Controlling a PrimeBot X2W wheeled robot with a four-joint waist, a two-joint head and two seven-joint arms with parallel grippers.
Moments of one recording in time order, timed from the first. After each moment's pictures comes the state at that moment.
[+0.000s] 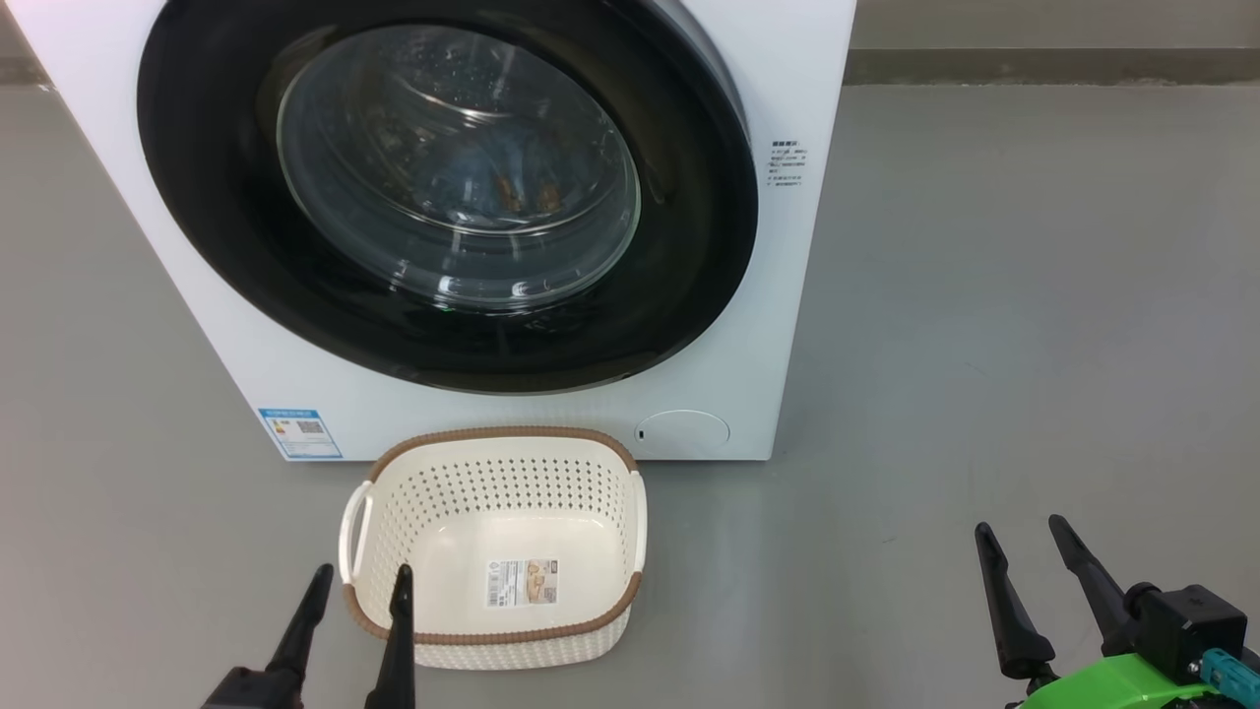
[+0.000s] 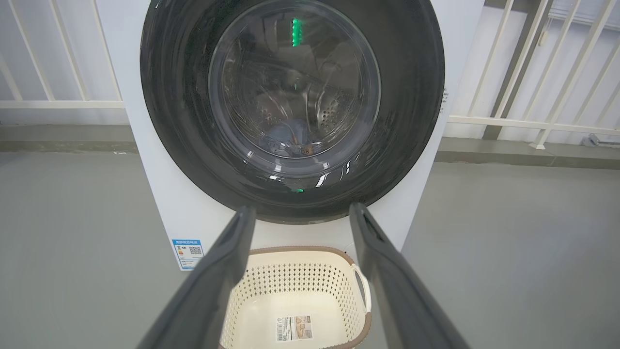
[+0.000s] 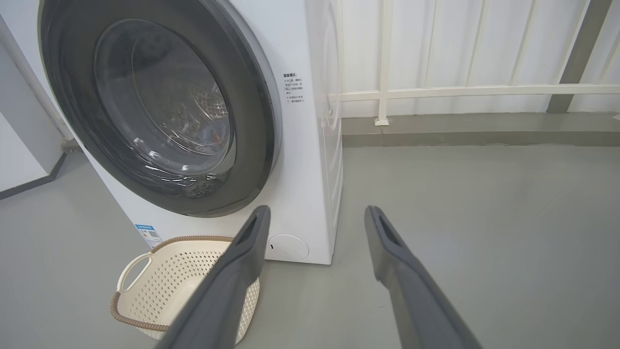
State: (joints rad) left arm 0.06 0.09 -0.19 0.09 -0.24 0.01 -0.20; right arm 0.08 -0.04 -0.10 -0.02 0.18 0.13 -0.07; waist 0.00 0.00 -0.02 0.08
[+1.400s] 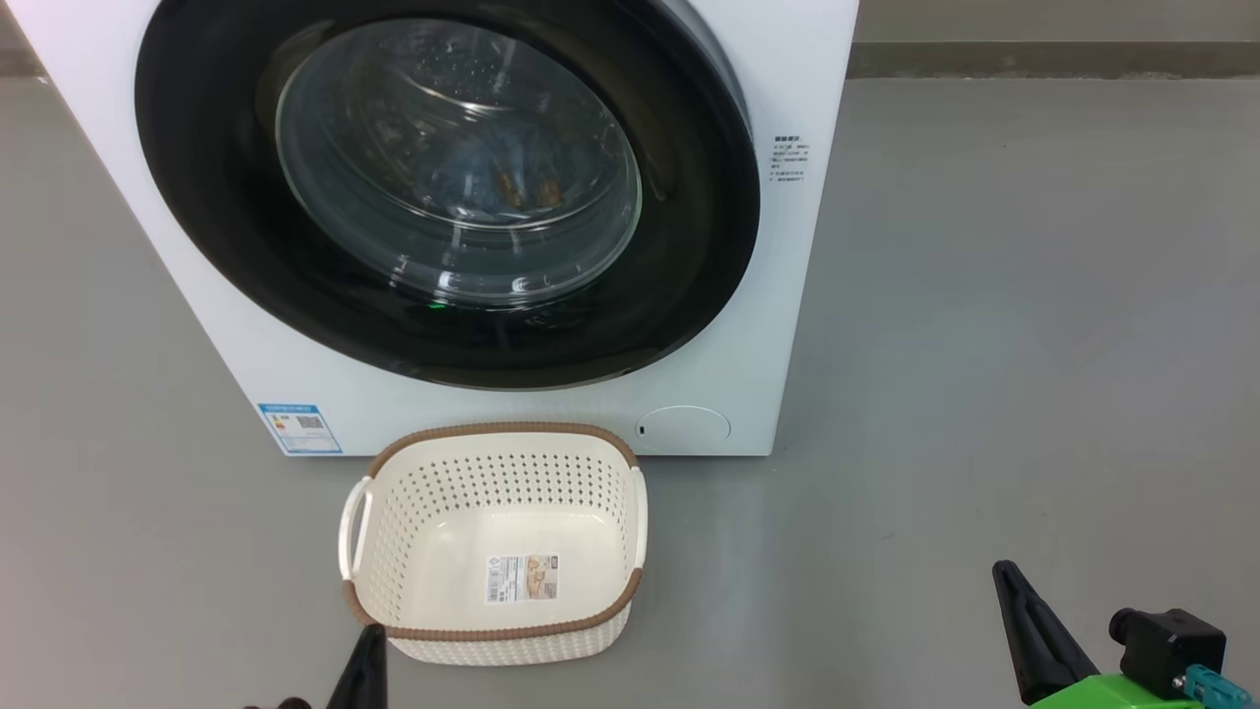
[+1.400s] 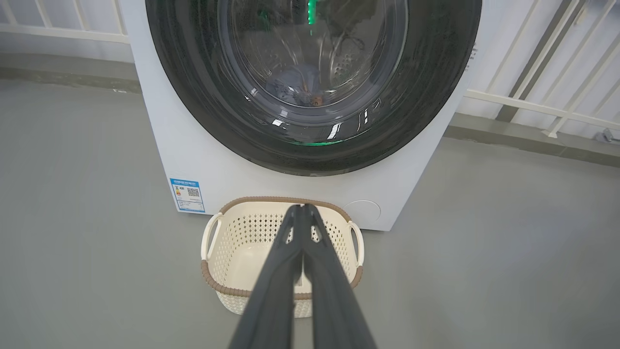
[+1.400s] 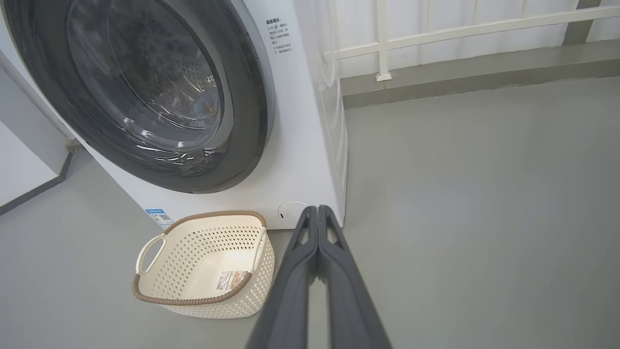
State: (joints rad) left arm 0.10 0.07 -0.21 0.16 -0.31 0.03 -0.18; right arm 0.09 -0.03 -0.10 0.08 0.25 0.13 -0.05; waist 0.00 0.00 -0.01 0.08
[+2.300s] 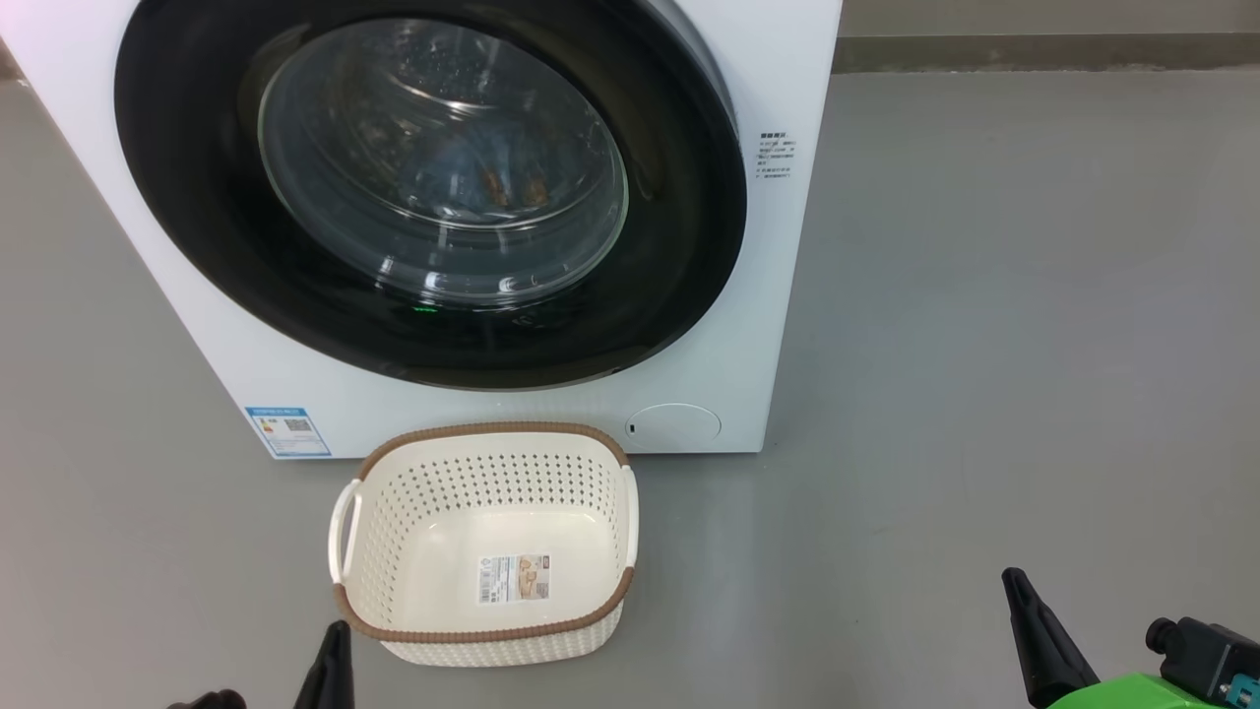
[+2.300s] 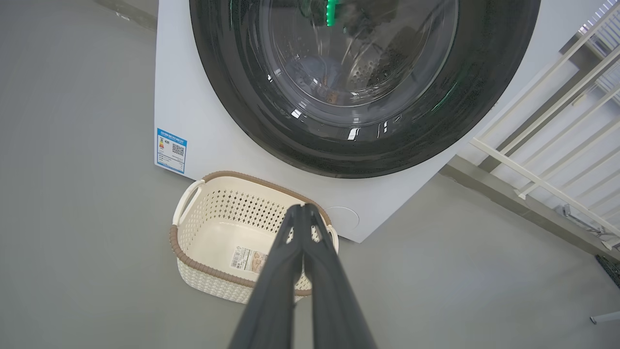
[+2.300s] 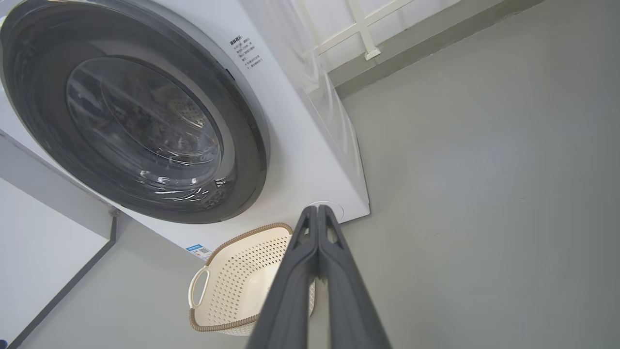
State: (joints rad) left arm 0.07 0.07 -0.16 0.19 -0.61 0.00 -0.13; right arm 0.08 -0.03 -0.11 0.12 0.54 0.13 -0.02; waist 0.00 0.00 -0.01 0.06
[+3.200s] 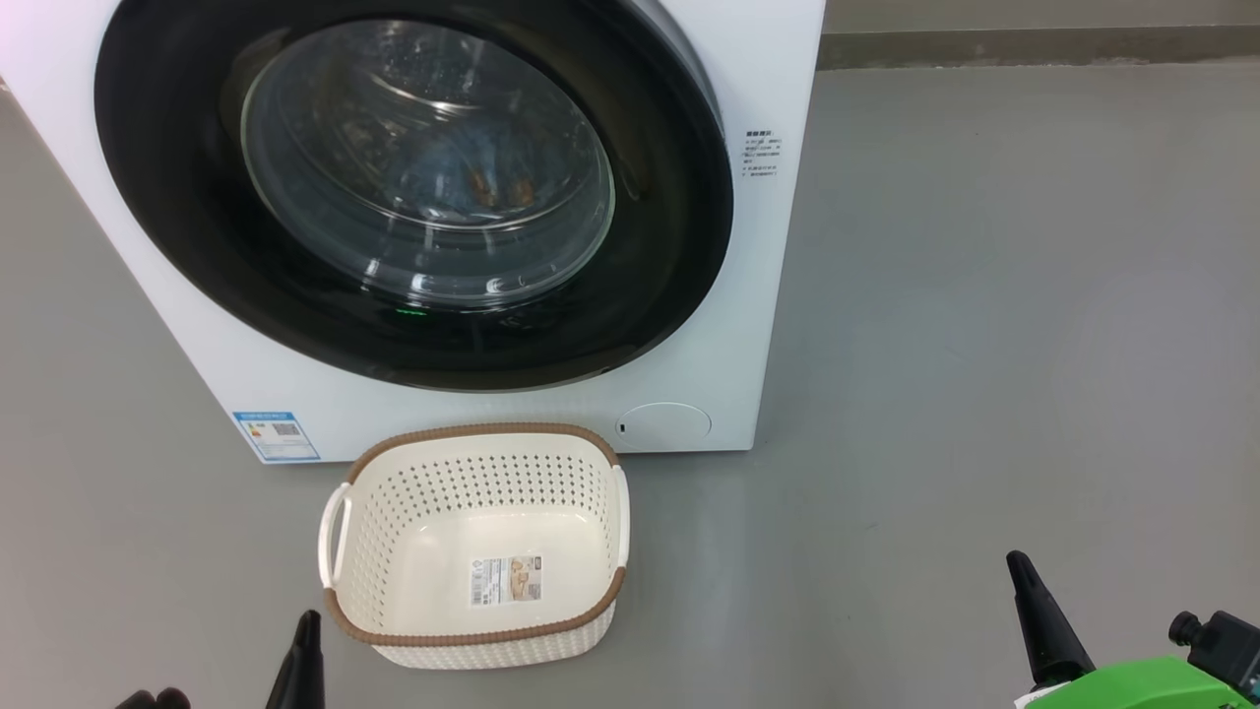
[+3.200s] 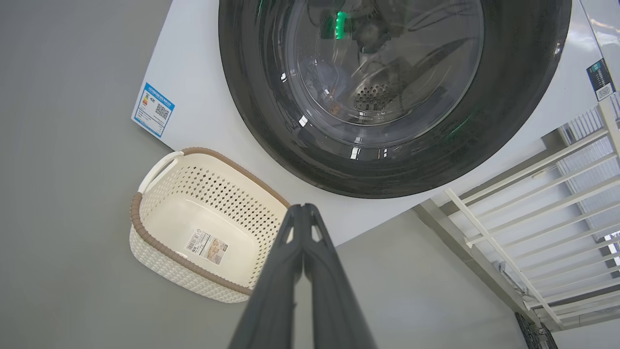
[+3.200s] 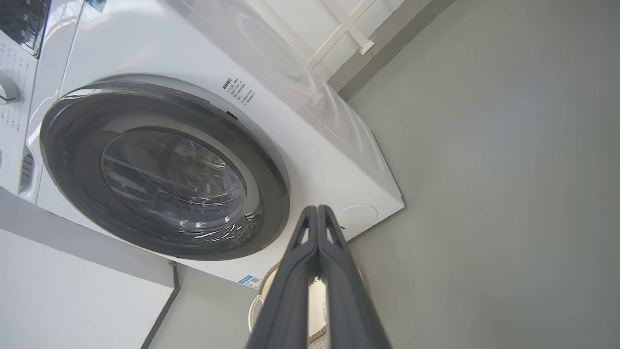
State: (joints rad) left arm 0.04 0.07 -0.10 0.21 -0.91 -0.04 -0.06; right arm 0.04 -0.03 -0.11 0.17 0.86 0.13 0.02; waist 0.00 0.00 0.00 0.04
